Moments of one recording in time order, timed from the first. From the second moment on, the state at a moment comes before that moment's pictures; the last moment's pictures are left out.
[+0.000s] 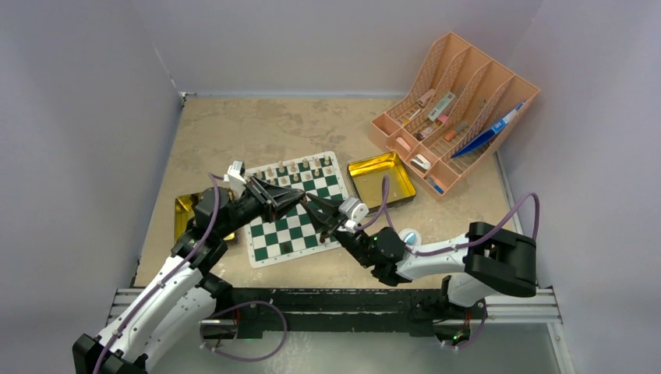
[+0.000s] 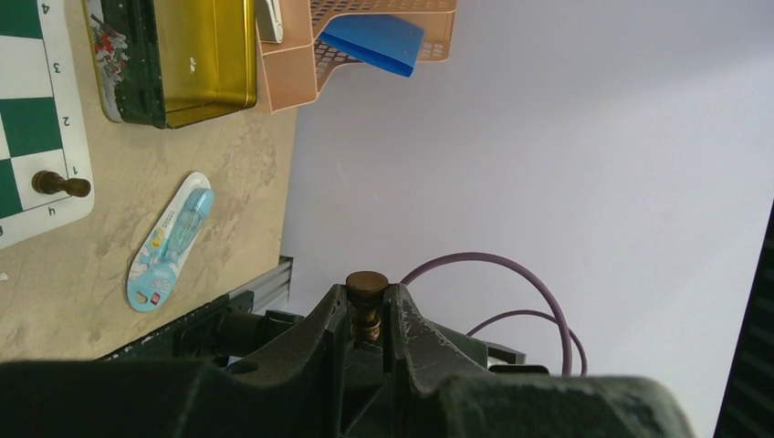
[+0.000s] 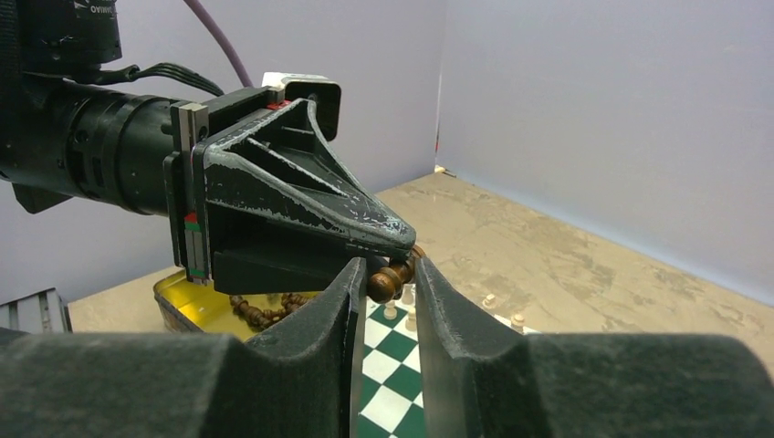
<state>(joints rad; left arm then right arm) -0.48 0.65 0.53 -0.01 0.35 -1.57 1.27 1.47 0.52 1.38 0.37 -0.17</state>
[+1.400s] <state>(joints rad) -0.48 0.59 0.81 -0.49 0.07 -0.61 1.13 1.24 0.80 -0.01 0.37 0.41</state>
